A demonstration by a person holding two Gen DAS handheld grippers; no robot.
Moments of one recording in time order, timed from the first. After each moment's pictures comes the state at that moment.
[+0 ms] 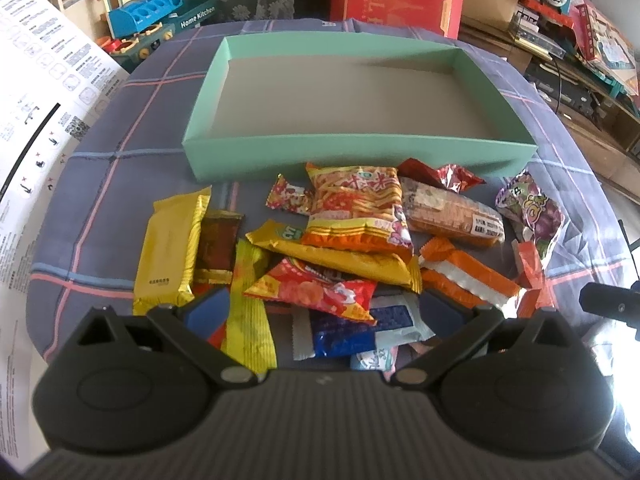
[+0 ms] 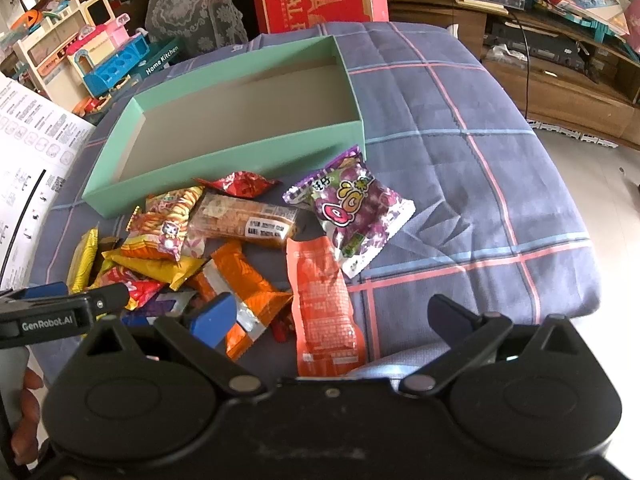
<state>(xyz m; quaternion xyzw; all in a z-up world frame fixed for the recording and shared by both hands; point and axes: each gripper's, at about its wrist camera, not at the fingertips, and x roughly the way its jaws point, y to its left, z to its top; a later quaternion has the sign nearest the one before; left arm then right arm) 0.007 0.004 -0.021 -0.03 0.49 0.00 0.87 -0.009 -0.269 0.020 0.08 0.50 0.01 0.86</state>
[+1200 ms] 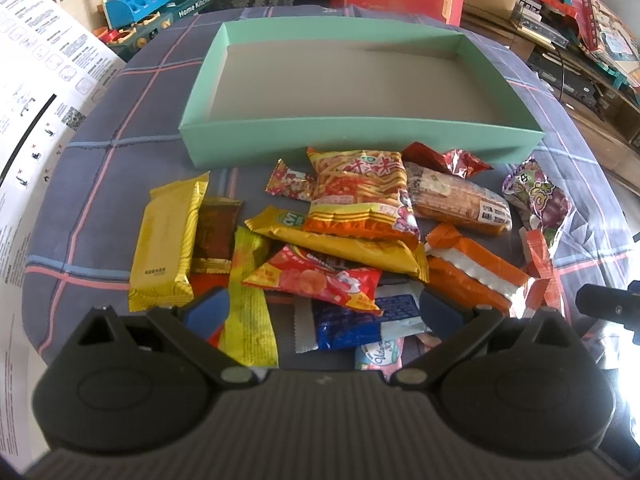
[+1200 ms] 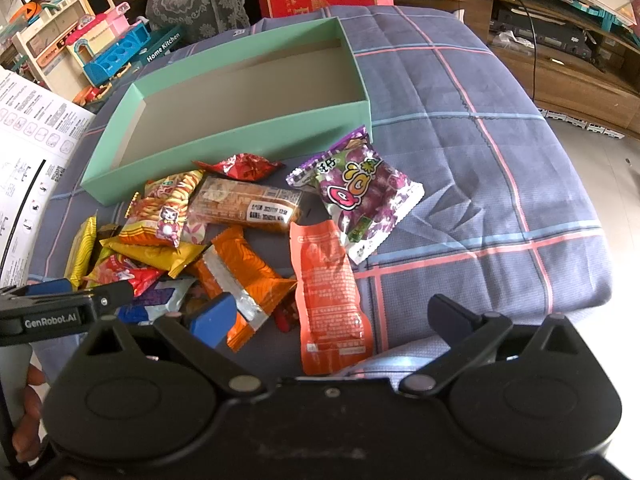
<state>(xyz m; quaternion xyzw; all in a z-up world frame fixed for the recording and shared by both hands) 0.010 0.005 -0.031 -0.02 0.50 0.00 0.86 -0.005 -0.266 0.011 0.08 0.51 0.02 0.85</state>
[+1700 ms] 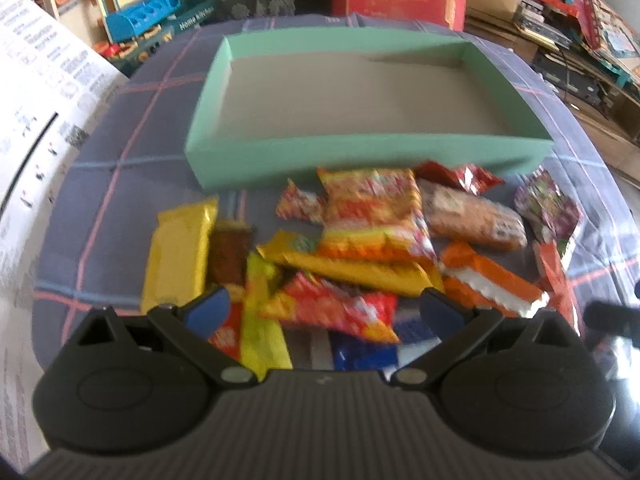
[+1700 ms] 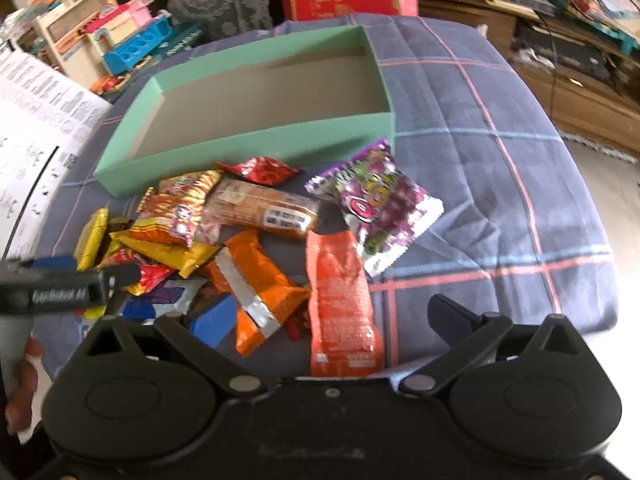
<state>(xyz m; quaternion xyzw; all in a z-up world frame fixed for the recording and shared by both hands) 0.027 0.011 -0.026 -0.01 0.49 0.01 0.87 -0.001 -0.257 0.011 0.05 0.50 0.05 0.86</state>
